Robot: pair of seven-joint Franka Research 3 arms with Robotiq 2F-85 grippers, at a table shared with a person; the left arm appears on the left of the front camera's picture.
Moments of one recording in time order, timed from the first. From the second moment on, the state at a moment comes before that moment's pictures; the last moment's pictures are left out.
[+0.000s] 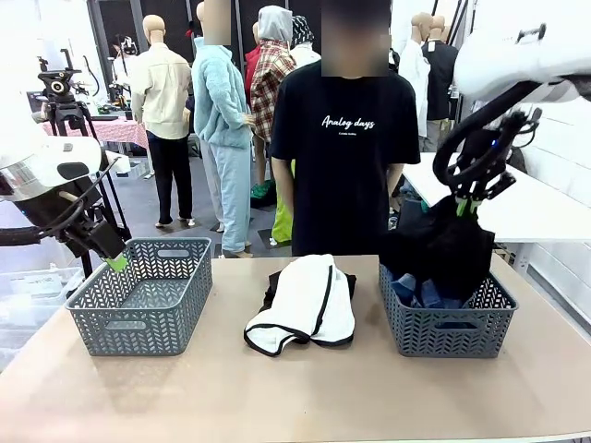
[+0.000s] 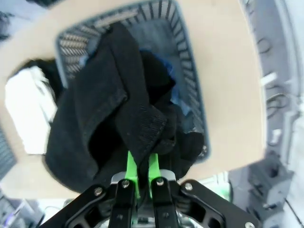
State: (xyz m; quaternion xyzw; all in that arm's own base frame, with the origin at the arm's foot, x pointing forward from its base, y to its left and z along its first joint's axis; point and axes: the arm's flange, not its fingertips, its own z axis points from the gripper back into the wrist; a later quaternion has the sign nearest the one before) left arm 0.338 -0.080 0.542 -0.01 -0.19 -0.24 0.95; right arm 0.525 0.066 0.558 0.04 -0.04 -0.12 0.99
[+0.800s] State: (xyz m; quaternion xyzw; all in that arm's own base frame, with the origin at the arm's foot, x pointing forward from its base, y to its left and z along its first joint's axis) left arm 0.338 -0.080 0.542 -0.01 -0.19 -0.24 0.95; right arm 0.535 0.070 0.529 0.02 -0.03 -0.09 1.00
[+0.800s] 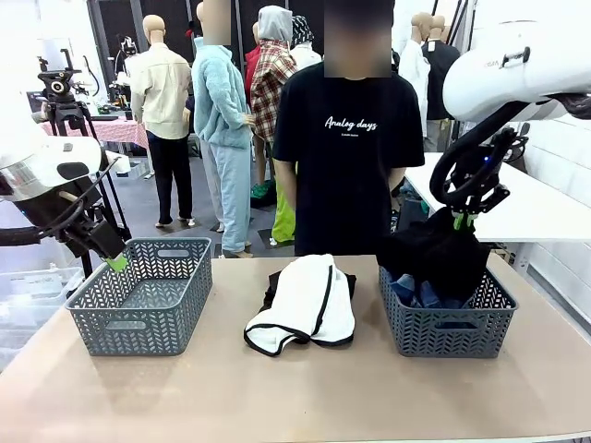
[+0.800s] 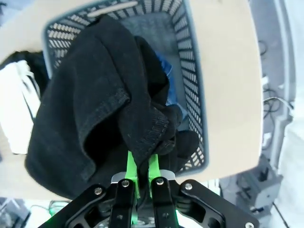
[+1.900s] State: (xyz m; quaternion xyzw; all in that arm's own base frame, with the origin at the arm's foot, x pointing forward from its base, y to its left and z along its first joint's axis) left arm 0.338 -0.080 0.542 -0.01 -0.19 -0.24 0.95; right arm 0.583 0.075 0.417 0.07 0.02 -0.01 1.00
